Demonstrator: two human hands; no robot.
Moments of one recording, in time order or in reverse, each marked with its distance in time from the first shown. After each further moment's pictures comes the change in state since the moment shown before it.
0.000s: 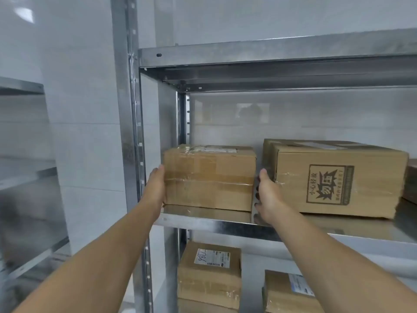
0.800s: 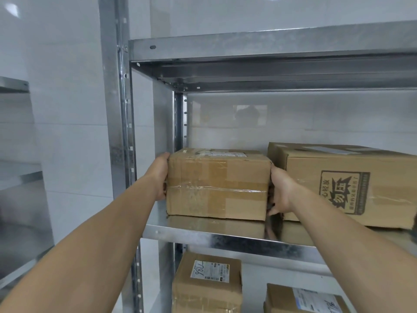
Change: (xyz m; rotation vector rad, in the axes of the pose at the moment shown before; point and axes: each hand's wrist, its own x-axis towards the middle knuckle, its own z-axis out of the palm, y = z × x) left_hand 0.053 0.041 0.025 -0.051 -0.133 -0.197; right_hand 0.074 -0.037 -0.014 -0.196 -0.129 0.127
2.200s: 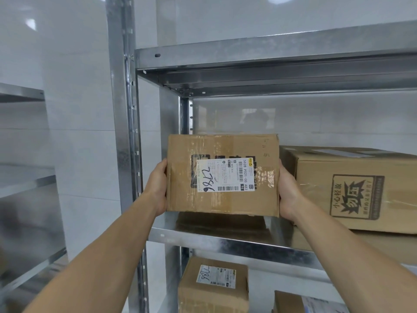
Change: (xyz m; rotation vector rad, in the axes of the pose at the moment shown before) left_hand -0.007 -0.022 -0.011 -0.158 -0.105 0.169; right_hand -0.009 0.008 0.006 0.236 -0.109 -0.237
